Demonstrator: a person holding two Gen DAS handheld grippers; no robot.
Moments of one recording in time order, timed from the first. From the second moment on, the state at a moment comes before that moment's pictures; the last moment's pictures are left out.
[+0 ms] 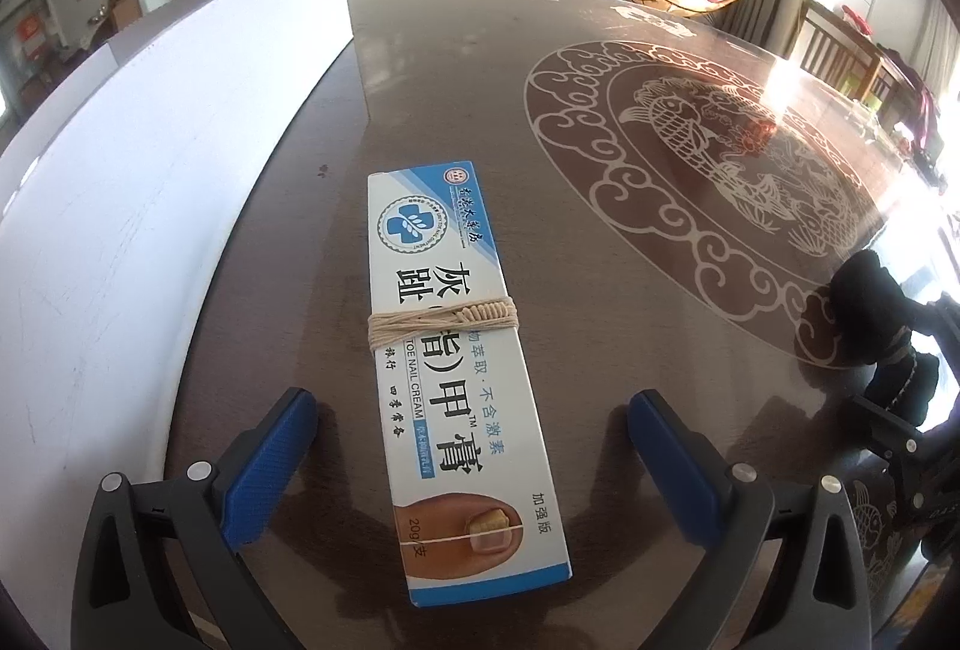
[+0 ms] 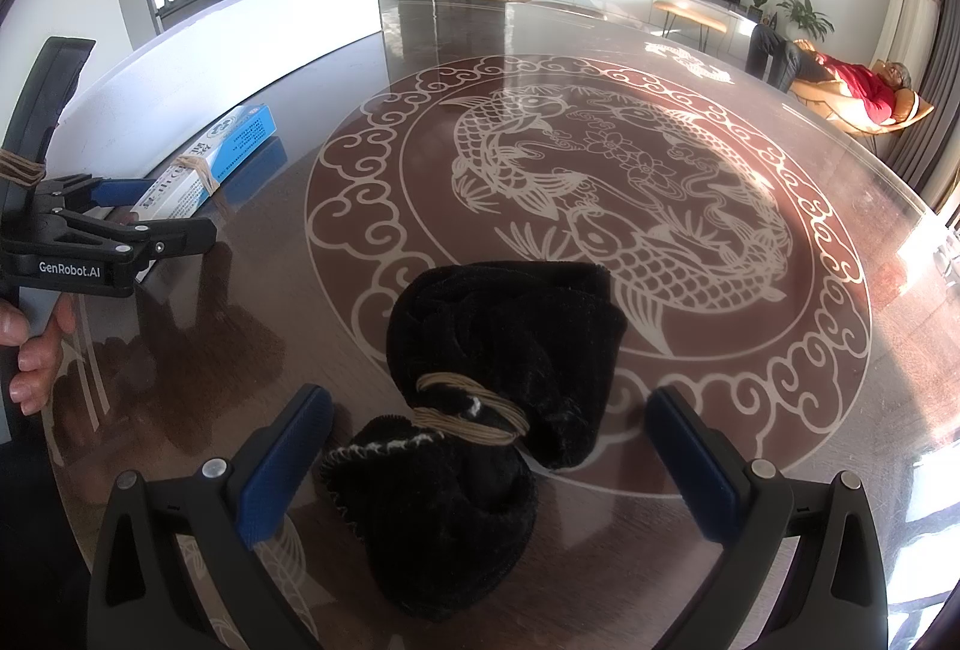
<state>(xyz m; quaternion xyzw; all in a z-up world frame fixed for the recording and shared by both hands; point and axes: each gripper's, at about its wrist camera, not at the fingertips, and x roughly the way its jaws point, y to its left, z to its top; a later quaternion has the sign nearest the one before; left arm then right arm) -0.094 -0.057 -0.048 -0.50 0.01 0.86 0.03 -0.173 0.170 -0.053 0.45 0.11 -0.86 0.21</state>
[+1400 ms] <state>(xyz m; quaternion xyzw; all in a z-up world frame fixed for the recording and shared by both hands) -0.051 -0.044 -0.038 -0.47 -0.02 0.88 0.03 -0.155 0.159 -0.045 0.47 0.10 -0.86 0.18</state>
